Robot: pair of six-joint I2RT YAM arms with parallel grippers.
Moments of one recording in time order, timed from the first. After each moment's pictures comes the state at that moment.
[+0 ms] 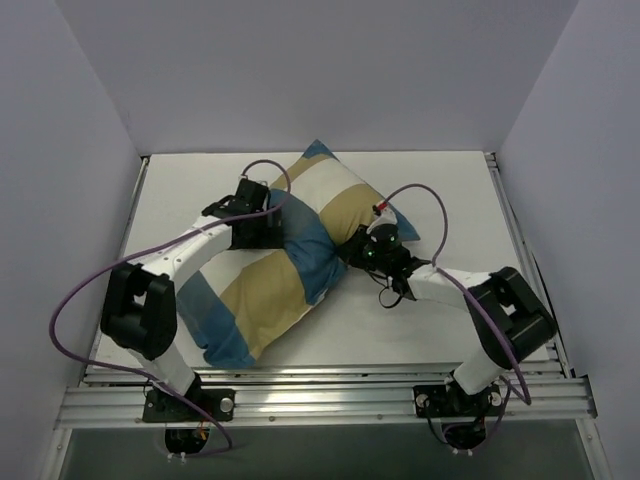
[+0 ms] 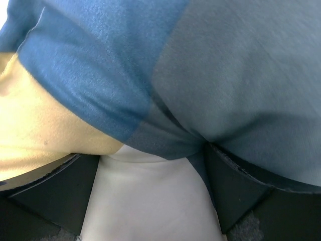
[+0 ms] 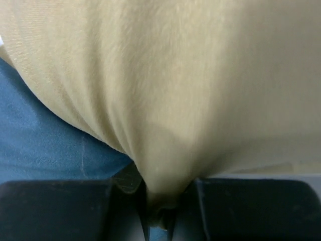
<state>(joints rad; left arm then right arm) -0.42 1.67 1.26 -0.62 -0.16 -0.38 0.58 1.62 0.68 0.48 -0.07 0.78</state>
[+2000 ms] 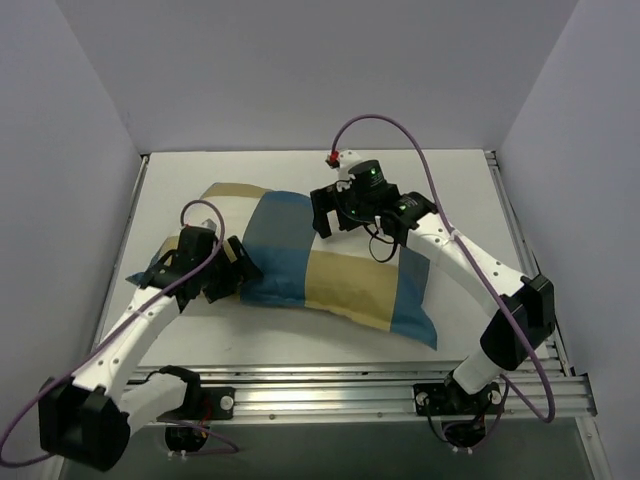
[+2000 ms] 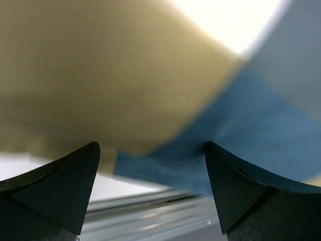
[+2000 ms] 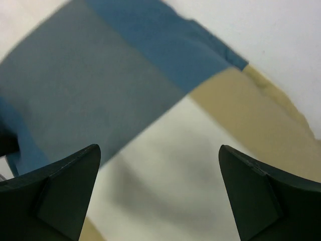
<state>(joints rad) -0.32 0.96 0.79 -0.69 0.11 -0.78 0.67 1.60 1.49 -0.50 -0.02 0.17</state>
